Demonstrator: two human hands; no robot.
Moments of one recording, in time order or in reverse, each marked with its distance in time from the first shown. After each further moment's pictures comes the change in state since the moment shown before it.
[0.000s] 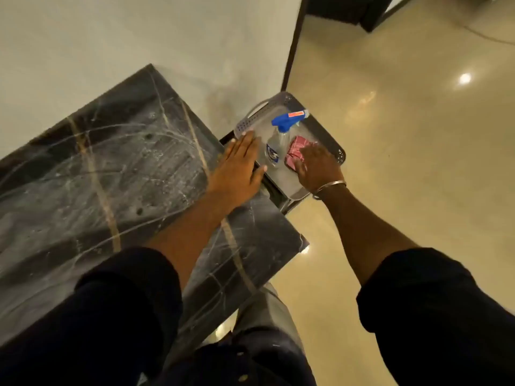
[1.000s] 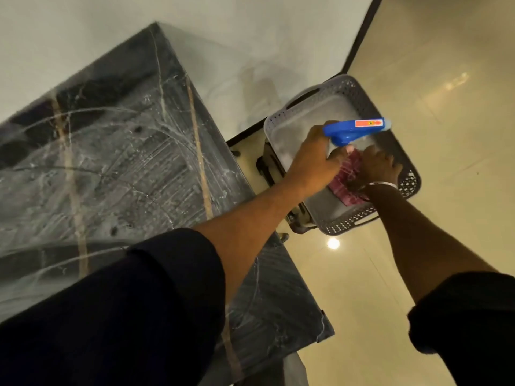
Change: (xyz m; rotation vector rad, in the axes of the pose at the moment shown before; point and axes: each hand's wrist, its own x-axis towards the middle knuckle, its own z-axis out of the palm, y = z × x) left_hand 0.151 0.008 0.102 -0.778 0.119 -0.345; right_hand 0.148 0.095 0.117 -0.099 -0.263 0.264
